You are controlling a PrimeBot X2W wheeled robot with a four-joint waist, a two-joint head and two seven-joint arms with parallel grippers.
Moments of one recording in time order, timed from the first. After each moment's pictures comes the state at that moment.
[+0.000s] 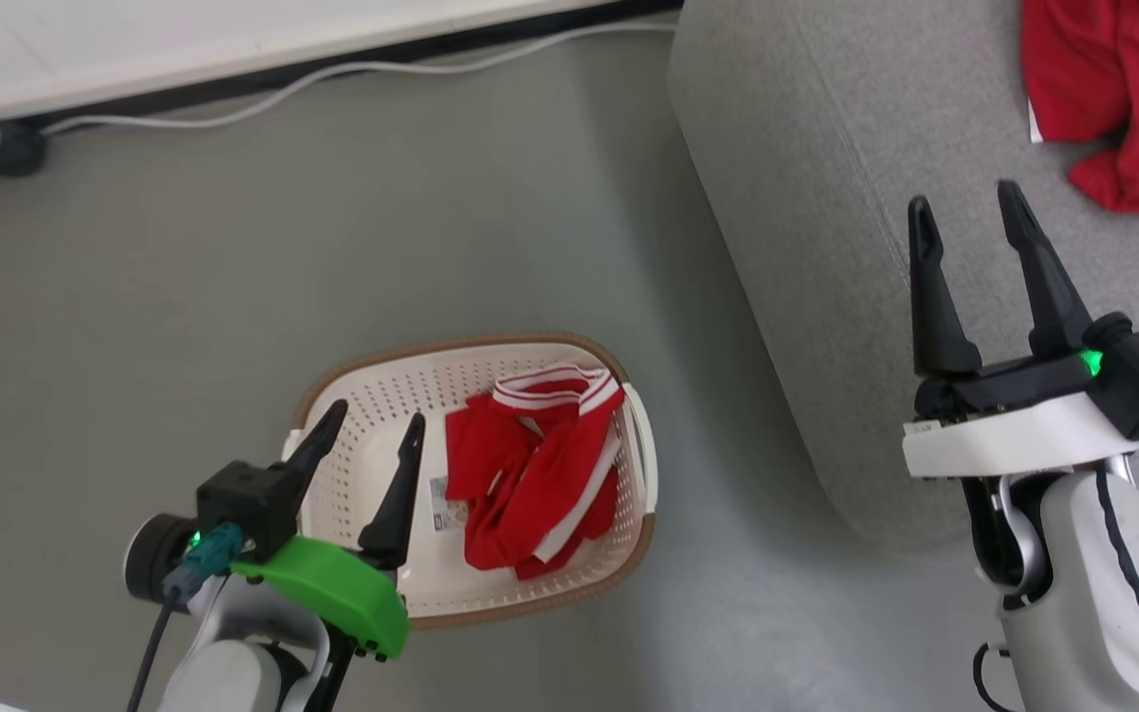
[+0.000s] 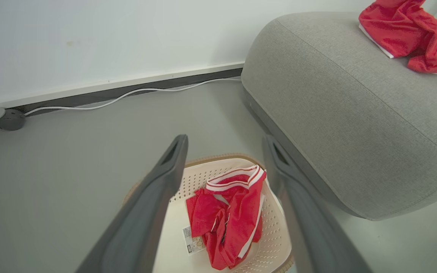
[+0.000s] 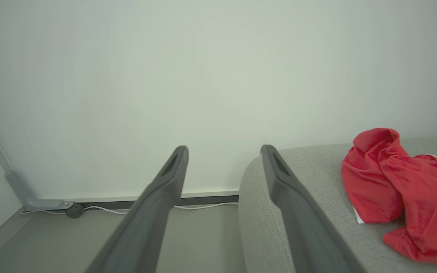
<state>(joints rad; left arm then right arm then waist) -0.09 0.17 -0.37 -0.01 -0.39 -0.02 -0.03 -0.17 -0.06 0.10 -0.05 0.13 0.07 -0.25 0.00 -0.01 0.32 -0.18</state>
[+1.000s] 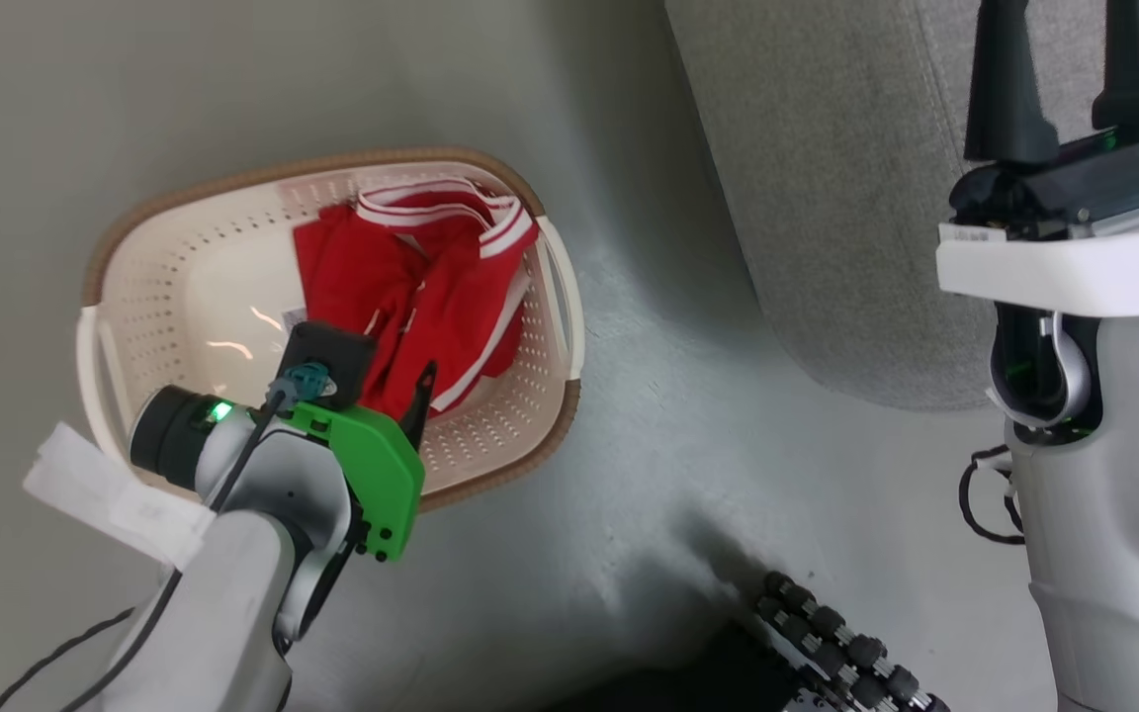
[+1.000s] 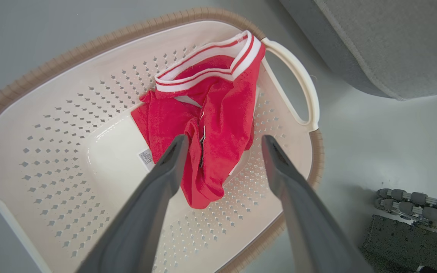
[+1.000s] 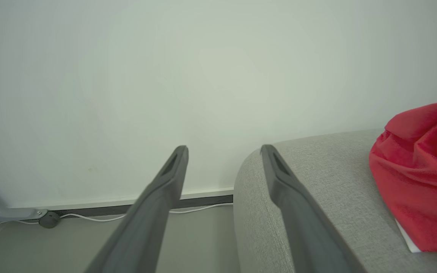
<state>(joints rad) -0.36 0.19 -0.48 0.08 -0.28 -0.03 0.34 -0.46 -0.05 0.11 -0.13 0.23 0.07 -0.25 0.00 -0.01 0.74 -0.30</state>
